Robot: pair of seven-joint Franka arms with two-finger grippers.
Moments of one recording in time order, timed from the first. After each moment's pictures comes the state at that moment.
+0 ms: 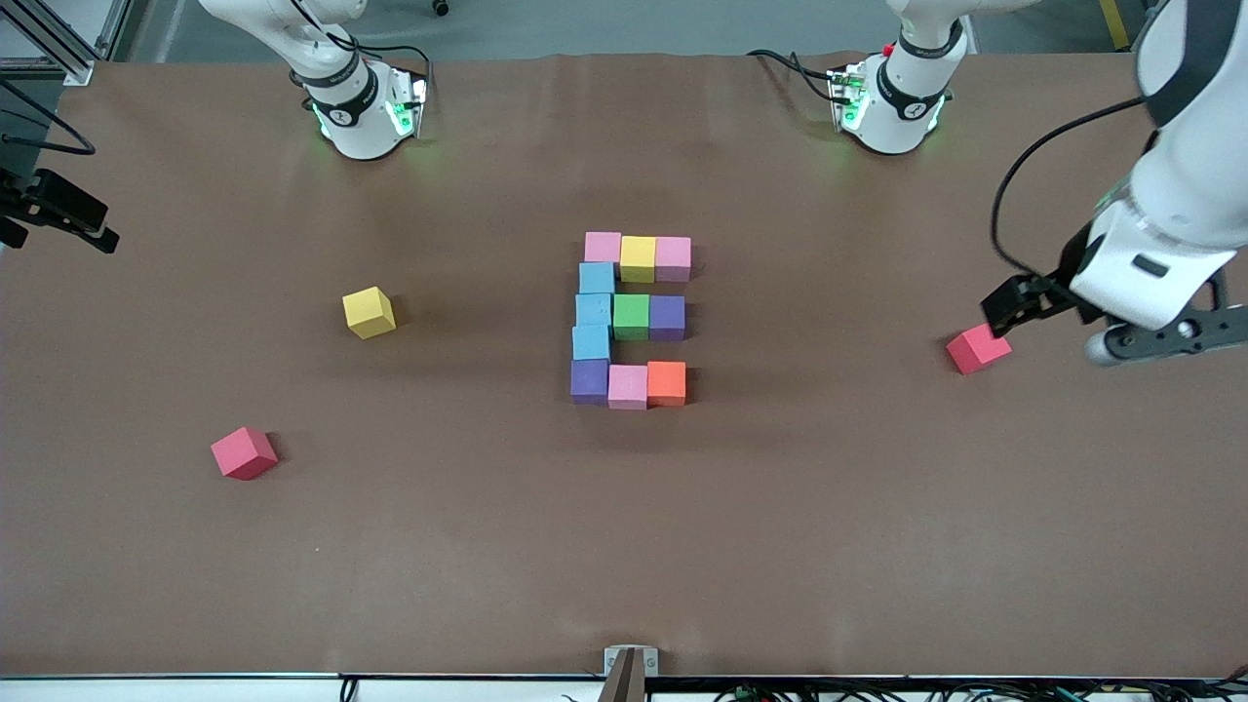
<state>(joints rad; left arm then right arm) 0.06 0.18 -0.29 -1.37 0.15 1.54 -0.30 -0.02 -0.02 -0.02 -1.48 0.00 1.49 0.03</state>
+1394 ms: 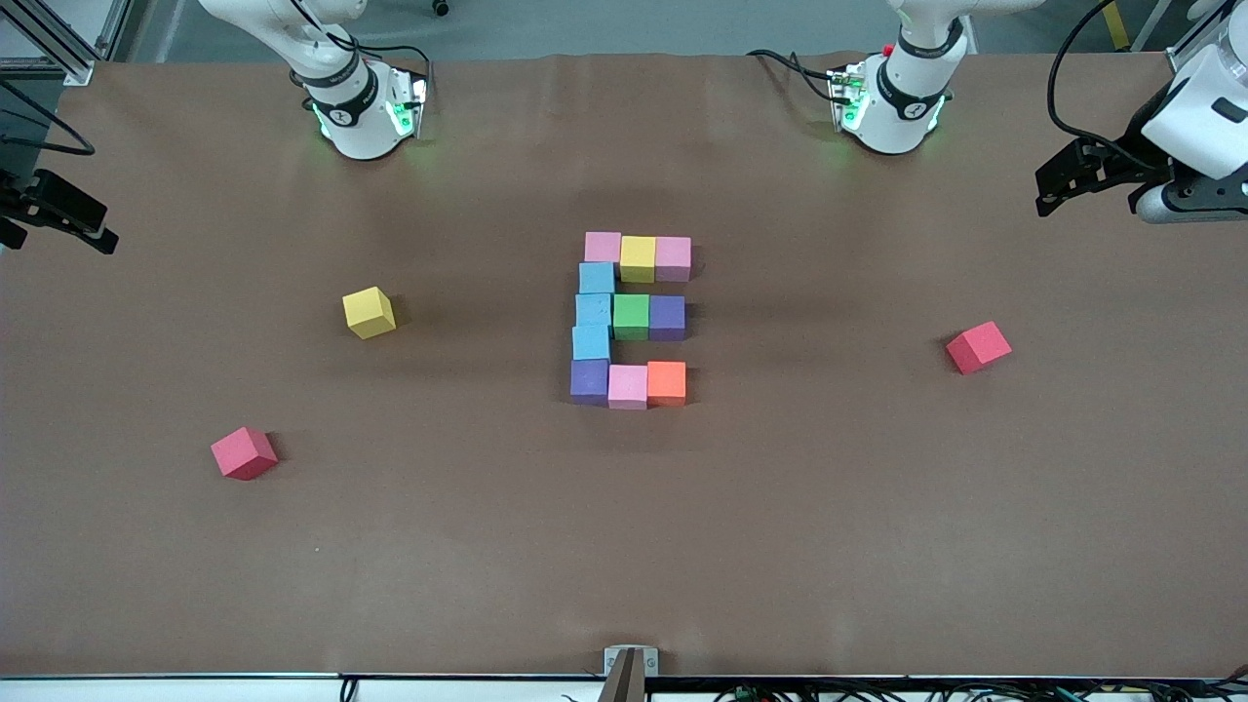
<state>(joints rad) 0.01 -0.11 -0.12 -1.63 0.02 1.48 -0.11 -0.02 -0.02 -0.02 -1.48 0.00 1.49 0.03</state>
